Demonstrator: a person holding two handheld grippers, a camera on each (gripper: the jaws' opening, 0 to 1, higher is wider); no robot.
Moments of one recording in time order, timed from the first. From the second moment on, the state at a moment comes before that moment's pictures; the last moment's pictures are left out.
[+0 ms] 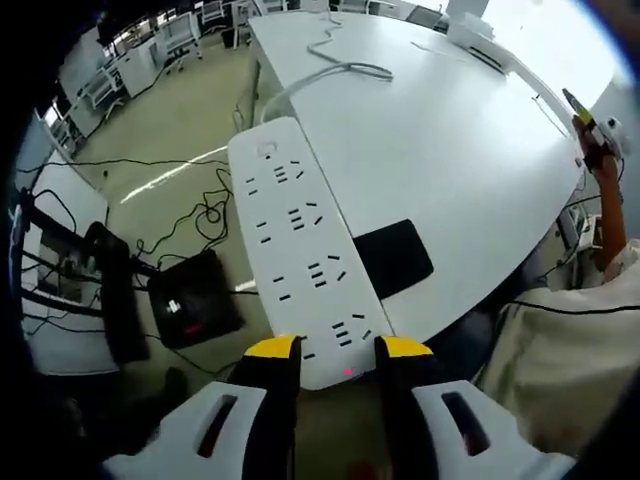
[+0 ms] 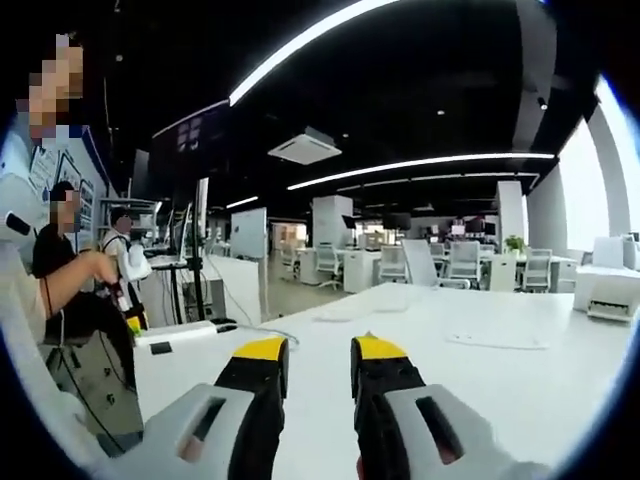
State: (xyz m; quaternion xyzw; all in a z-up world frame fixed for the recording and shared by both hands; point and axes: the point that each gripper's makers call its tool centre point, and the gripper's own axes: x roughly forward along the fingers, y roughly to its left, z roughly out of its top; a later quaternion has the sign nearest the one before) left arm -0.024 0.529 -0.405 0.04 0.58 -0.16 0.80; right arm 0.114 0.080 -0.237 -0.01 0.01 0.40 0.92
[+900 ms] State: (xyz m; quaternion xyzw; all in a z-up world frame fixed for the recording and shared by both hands) left arm -0.023 0.529 -0.405 0.05 0.60 -0.16 0.78; right arm 0.131 0.133 -0.195 -0.06 0.02 0.43 0.90
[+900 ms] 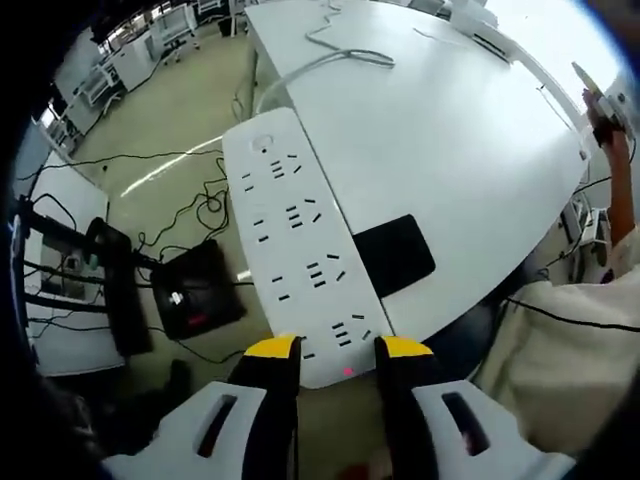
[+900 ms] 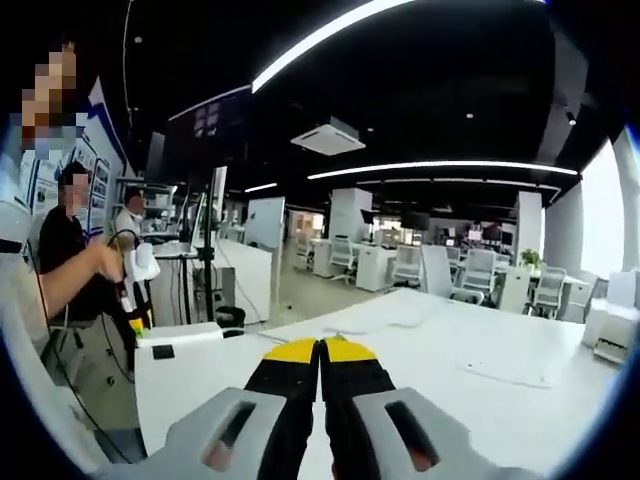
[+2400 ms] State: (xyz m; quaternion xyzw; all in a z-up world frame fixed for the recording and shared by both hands) left arm -0.026 0.526 -0.404 0.06 0.61 -0.16 0.77; right arm 0.143 0.316 -0.187 -0.14 0.17 0.56 0.80
